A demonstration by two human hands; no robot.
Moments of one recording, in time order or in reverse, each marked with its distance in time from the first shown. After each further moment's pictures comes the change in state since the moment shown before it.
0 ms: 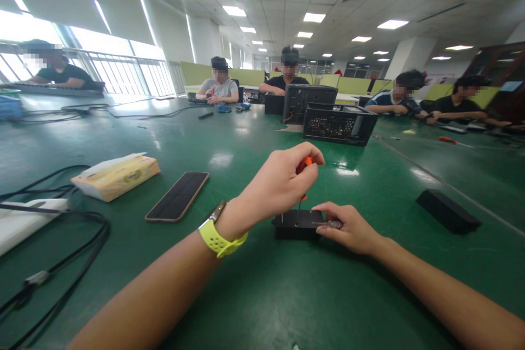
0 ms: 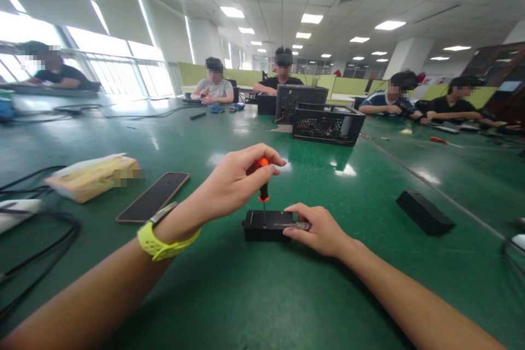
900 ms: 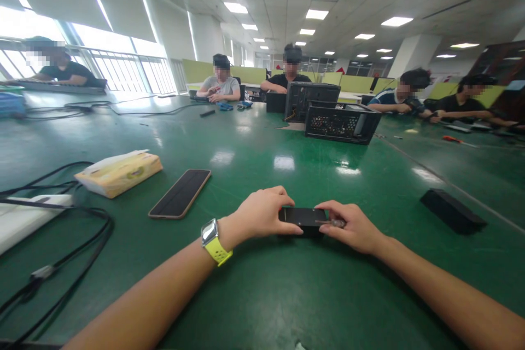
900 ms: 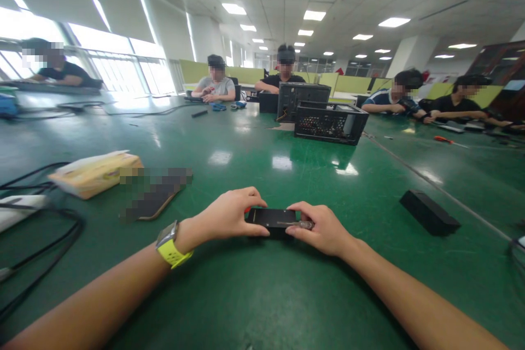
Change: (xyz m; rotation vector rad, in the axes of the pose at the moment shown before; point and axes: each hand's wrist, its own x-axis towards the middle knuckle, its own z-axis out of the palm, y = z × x) left_hand -0.055 -0.079 0.020 0.408 -0.419 -0.091; right_hand 0.001 0.000 0.003 -0.025 0.004 0.015
